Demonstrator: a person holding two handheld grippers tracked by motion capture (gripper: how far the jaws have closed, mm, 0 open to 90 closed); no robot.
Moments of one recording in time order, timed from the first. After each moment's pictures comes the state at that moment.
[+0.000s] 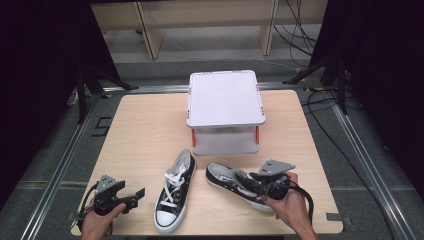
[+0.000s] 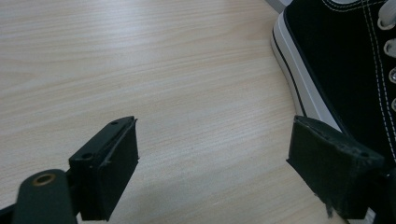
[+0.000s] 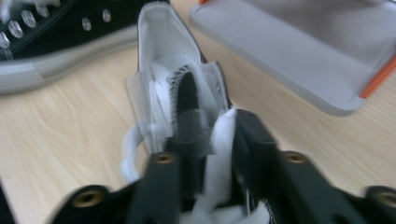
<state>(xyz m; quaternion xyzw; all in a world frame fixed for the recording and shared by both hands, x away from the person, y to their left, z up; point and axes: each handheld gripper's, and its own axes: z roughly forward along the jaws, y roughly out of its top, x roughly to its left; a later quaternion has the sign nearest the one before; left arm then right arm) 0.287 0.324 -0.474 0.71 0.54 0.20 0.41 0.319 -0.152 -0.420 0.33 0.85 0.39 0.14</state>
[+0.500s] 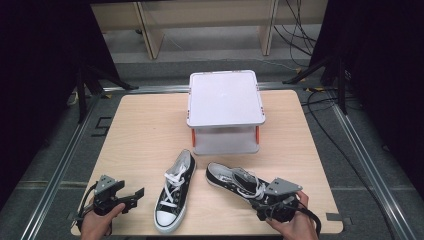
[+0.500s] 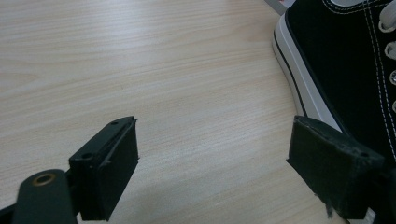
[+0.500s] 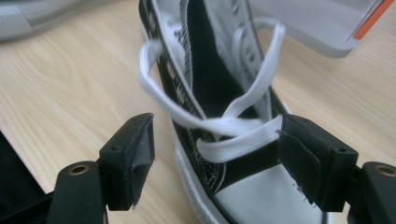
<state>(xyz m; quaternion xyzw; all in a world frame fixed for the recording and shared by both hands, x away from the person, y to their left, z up) 0.286 0.325 -0.473 0.71 0.54 0.21 0.40 0.278 -0.161 -0.438 0.35 0.85 0.34 0.18</state>
